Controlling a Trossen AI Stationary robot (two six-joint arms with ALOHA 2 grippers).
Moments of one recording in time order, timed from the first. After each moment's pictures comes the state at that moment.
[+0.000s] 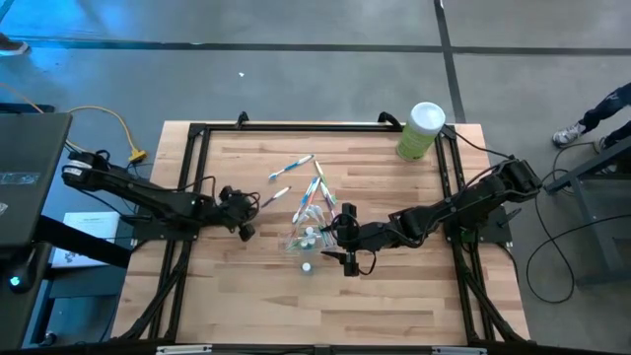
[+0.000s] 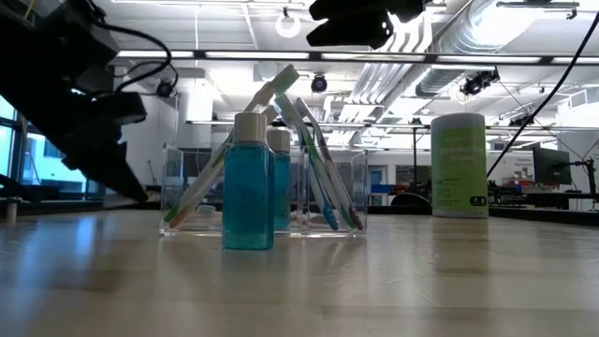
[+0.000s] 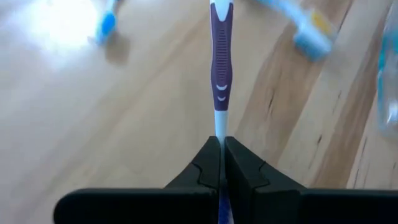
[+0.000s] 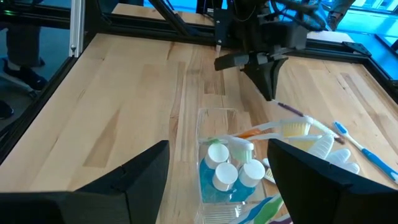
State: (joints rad) left arm -0.20 0.99 0.24 -0.08 -0.50 -0.61; right arm 0.35 1.56 1.01 0.06 0.33 0.08
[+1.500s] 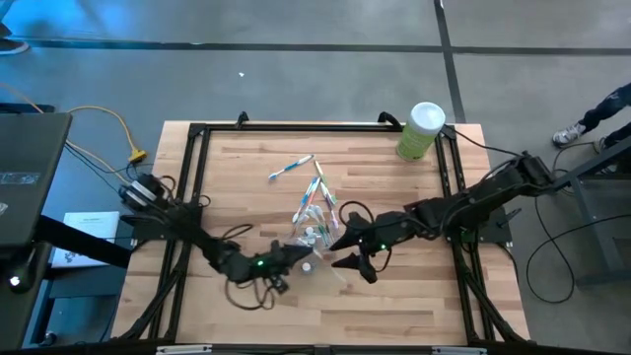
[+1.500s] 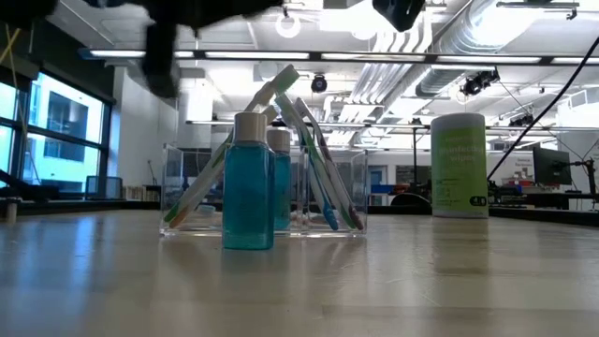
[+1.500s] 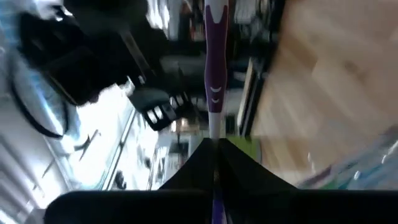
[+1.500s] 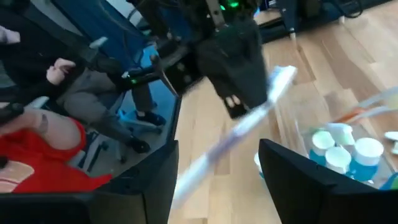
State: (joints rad) left arm -0.61 1.73 0.75 1.09 -0.93 1.54; right arm 0.35 1.43 1.02 0.03 0.02 0.53
